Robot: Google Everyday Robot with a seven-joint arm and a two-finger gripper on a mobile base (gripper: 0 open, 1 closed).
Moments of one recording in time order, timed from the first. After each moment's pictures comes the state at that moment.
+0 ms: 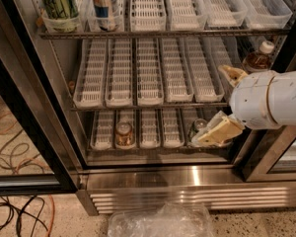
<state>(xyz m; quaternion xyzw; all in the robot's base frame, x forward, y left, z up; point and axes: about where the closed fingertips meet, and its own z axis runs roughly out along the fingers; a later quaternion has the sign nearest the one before) 0.476 -0.140 0.904 -0.54 0.72 0.02 0.44</state>
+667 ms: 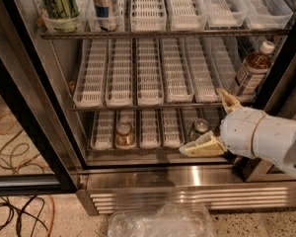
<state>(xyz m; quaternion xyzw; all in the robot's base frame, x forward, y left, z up) 0.485 -0.136 0.844 -0.46 0.71 0.06 0.52</state>
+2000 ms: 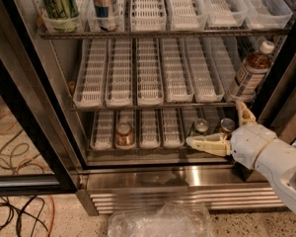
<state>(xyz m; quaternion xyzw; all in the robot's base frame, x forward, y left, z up) 0.510 -0.186 0.814 -0.28 0.72 0.10 0.63</state>
